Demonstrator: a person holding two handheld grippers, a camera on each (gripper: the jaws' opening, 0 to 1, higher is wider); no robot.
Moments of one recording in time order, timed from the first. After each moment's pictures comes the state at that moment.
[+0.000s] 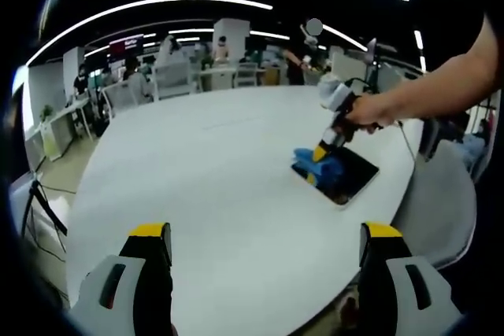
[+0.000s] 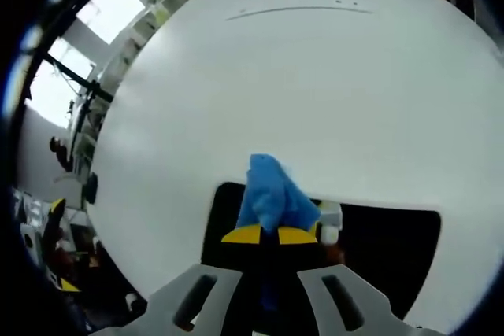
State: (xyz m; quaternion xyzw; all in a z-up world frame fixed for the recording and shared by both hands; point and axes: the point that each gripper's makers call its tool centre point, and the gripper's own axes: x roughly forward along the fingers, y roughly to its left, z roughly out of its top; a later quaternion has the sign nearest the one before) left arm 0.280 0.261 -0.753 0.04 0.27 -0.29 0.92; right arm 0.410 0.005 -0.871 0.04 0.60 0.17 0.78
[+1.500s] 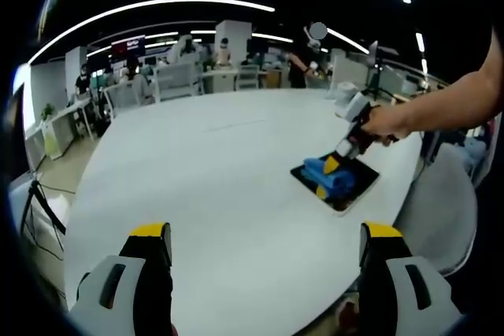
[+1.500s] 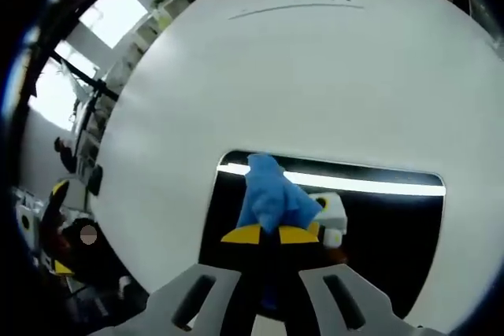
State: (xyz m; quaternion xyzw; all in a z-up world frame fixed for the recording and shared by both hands) left arm 0.284 0.253 -0.749 0.03 0.26 -0.29 0.92; right arm 0.375 0.005 -0.869 0.06 0.58 0.18 0.79
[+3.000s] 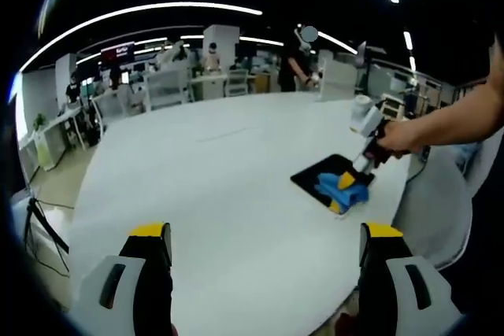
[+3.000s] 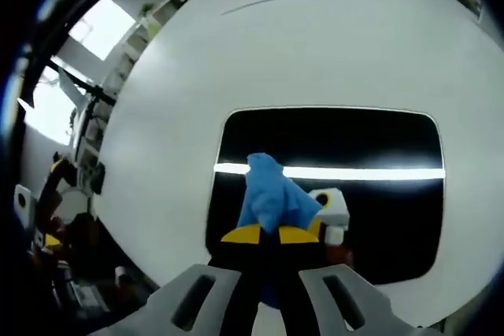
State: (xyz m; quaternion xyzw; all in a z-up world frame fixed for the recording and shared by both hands) left arm 0.302 0.269 -0.730 0.04 0.24 -0.30 0.92; right arm 0.326 0.006 -0.870 0.09 0.59 0.15 0.79
